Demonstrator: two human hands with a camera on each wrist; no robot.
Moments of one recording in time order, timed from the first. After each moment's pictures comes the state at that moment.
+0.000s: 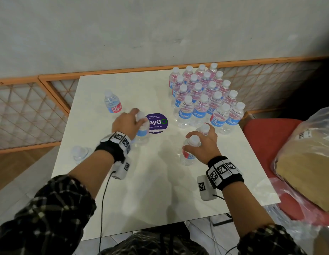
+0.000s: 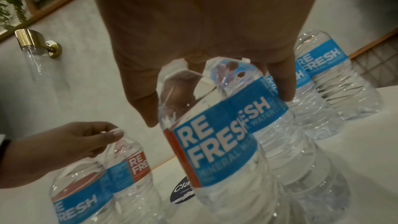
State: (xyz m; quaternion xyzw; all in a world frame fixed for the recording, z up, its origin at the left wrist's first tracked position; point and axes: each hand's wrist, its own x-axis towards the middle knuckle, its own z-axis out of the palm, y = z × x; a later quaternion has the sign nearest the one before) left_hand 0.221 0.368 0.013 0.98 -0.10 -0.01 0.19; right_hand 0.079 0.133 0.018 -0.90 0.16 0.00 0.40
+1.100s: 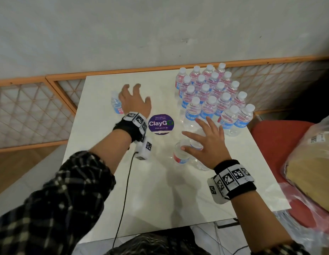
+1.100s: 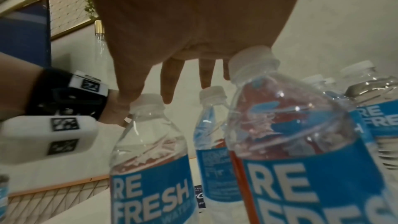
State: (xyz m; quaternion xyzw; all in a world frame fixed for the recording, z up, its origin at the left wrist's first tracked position) left_hand 0.261 0.337 0.043 0.95 0.01 0.12 0.29; right_hand 0.083 0.137 0.021 -0.98 -0.01 -0.10 0.19
